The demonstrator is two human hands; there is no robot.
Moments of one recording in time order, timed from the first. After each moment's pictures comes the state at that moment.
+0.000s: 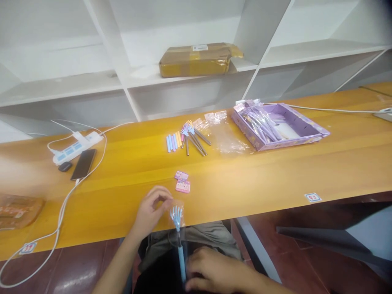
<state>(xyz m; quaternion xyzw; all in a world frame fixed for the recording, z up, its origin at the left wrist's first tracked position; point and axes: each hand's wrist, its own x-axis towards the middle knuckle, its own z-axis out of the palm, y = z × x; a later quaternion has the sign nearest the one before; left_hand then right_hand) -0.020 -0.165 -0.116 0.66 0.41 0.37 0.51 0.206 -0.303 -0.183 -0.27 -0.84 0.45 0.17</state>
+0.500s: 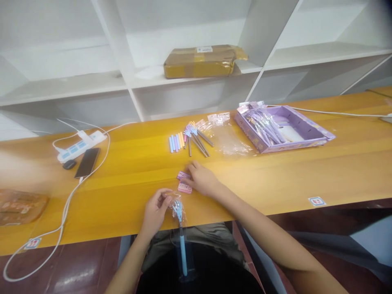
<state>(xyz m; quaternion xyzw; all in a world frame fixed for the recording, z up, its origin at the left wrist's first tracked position) -0.012 -0.168 -0.147 0.56 0.50 0.40 0.52 0.234 -0.102 -0.128 -0.59 -0.76 0.19 0.20</state>
